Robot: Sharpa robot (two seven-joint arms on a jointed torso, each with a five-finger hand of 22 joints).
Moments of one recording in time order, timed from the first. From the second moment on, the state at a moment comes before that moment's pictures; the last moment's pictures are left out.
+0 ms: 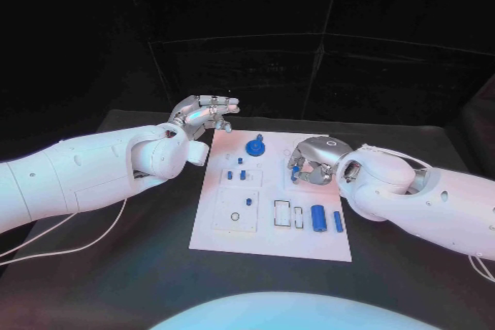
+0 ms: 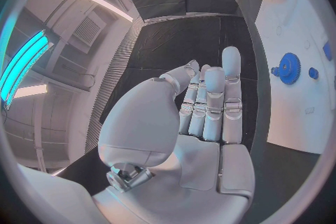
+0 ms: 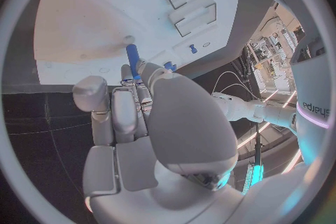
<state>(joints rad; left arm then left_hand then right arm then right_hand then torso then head) 1.24 -0.79 -0.12 1.40 0.10 -0.26 0.39 1.34 -0.05 0.42 -0.09 0.06 1.00 0.18 0.16 0.07 1.08 0.10 0.27 0.12 1.19 0.02 1.09 0.62 0.17 1.19 0.12 0.60 0.78 1.13 -0.77 -0.02 1.63 -1.71 -0.19 -0.30 1.55 -0.09 0.42 0.11 0.11 1.07 0.15 0.09 0.07 1.17 0.08 0.20 0.07 1.46 0.00 1.30 1.10 0.13 1.32 0.10 1.22 0.92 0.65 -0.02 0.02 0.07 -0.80</state>
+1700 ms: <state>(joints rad) 1.24 -0.77 -0.12 1.38 0.10 -0.26 0.39 1.35 -0.05 0.42 -0.09 0.06 1.00 0.18 0.16 0.07 1.08 0.10 0.27 0.12 1.18 0.02 1.09 0.62 0.17 1.19 0.12 0.60 0.78 1.01 -0.57 -0.03 1.63 -1.65 -0.26 -0.11 1.51 -0.11 0.48 0.08 0.13 1.09 0.15 0.09 0.07 1.19 0.08 0.17 0.07 1.47 -0.01 1.31 1.12 0.13 1.32 0.10 1.23 0.93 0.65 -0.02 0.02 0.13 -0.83</state>
